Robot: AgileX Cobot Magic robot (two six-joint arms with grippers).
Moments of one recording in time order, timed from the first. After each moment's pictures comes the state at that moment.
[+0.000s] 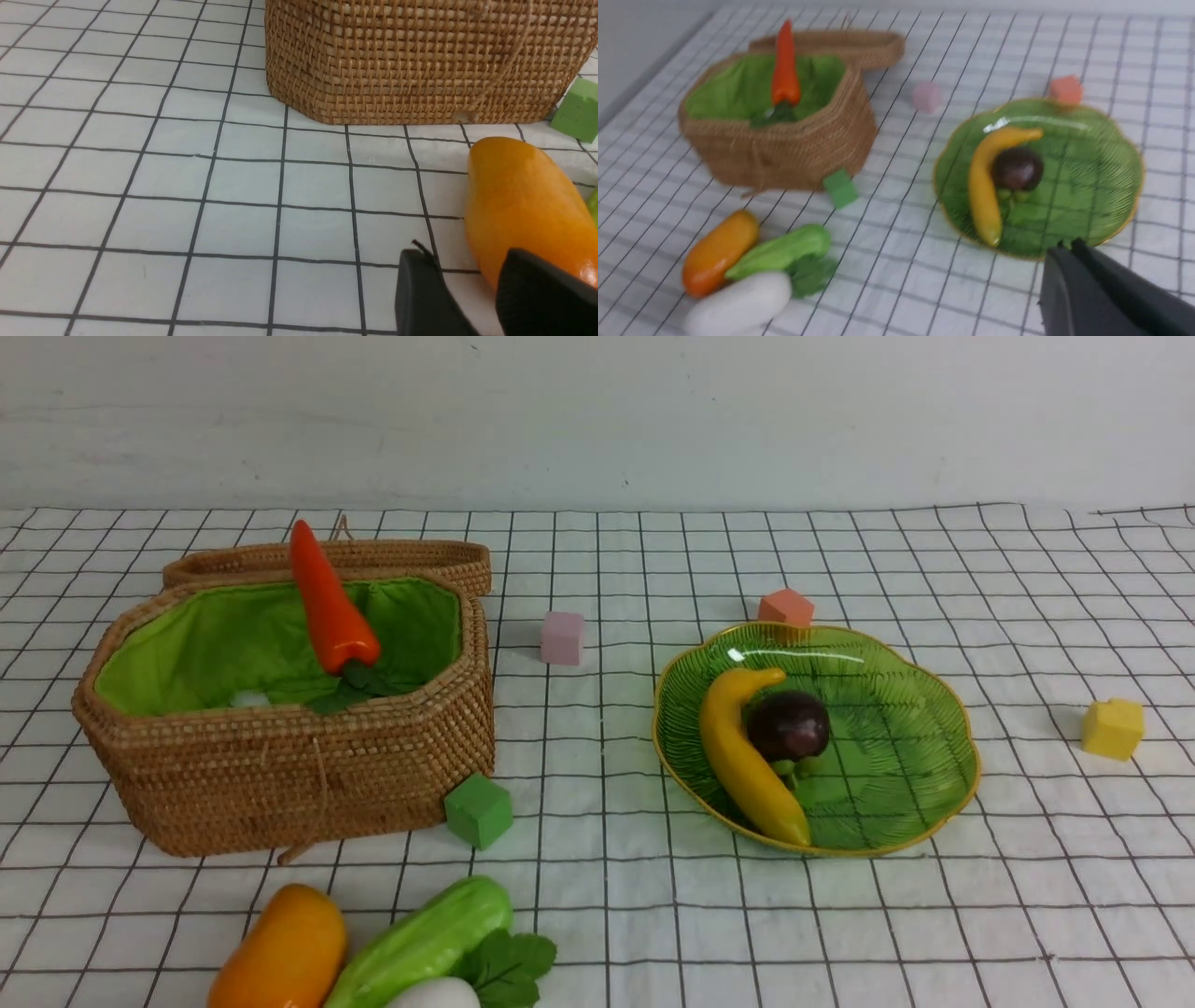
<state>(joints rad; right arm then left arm) 0.08 0.50 -0.93 0.45 0.91 -0.21 -0.07 -0.01 0.03 0.15 0.39 -0.27</state>
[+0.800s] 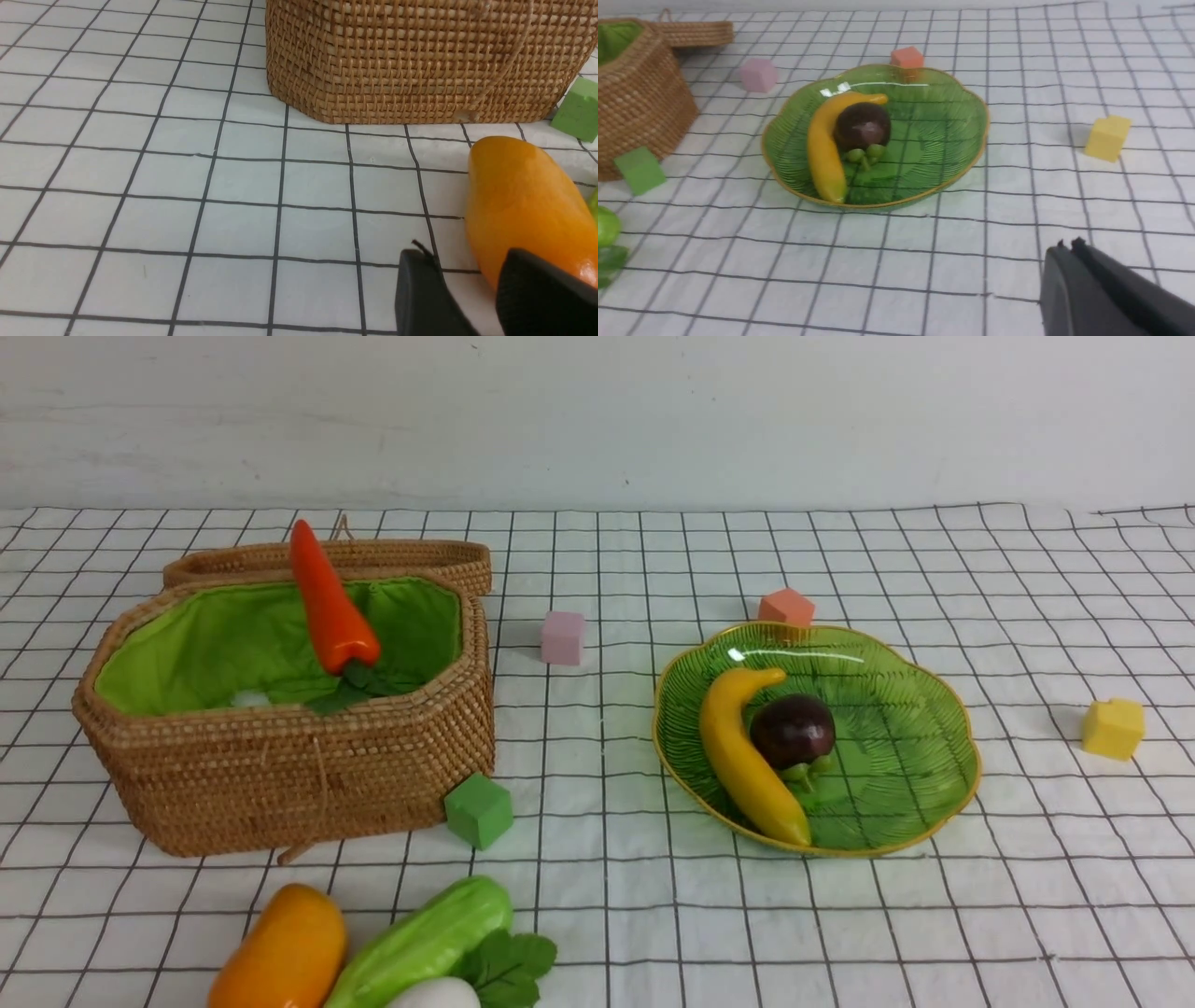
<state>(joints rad) 0.07 0.18 -0.40 0.13 0.62 -0.11 -0.07 -0.01 0.03 0.15 0.39 -0.27</state>
